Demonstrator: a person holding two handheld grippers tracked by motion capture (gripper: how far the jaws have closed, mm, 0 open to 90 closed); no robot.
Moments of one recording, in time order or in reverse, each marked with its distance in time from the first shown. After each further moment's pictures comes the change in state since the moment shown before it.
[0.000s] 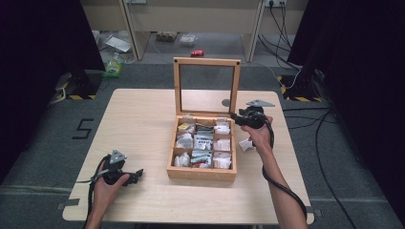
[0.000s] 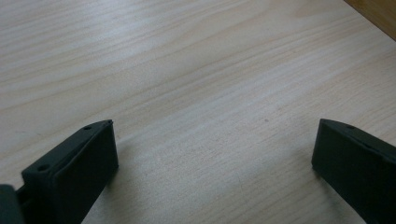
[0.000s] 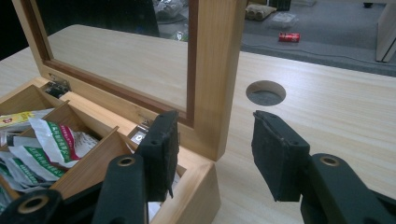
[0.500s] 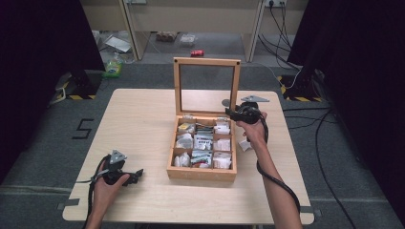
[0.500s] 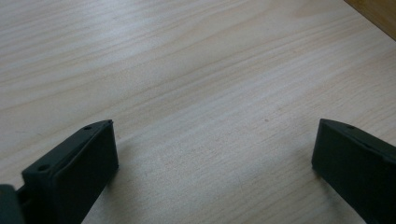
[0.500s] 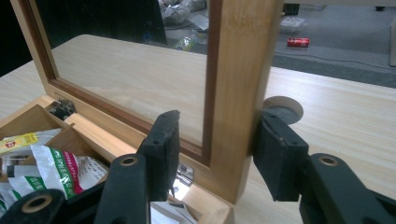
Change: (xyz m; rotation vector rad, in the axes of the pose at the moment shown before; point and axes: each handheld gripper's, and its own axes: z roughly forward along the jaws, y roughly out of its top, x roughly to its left) left arm 0.000 0.000 0.000 0.000 0.001 0.000; right arm 0.006 0.013 0.018 -0.014 0.028 0.003
